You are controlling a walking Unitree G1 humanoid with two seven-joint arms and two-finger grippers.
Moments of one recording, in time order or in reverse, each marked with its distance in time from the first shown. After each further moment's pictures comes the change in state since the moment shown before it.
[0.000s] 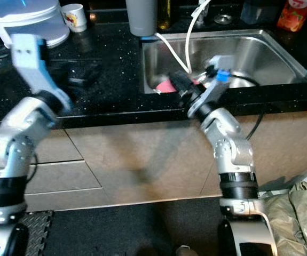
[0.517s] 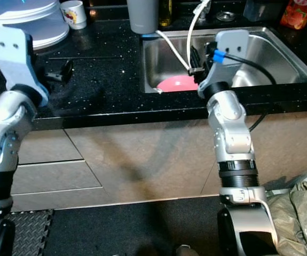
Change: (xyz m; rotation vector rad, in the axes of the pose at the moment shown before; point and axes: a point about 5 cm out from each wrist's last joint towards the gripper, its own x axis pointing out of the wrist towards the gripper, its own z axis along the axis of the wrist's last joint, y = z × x) left arm -0.001 0.019 -0.006 0.205 0.014 0.169; right arm 0.013 0.004 0.012 -0.318 -0.032 -0.171
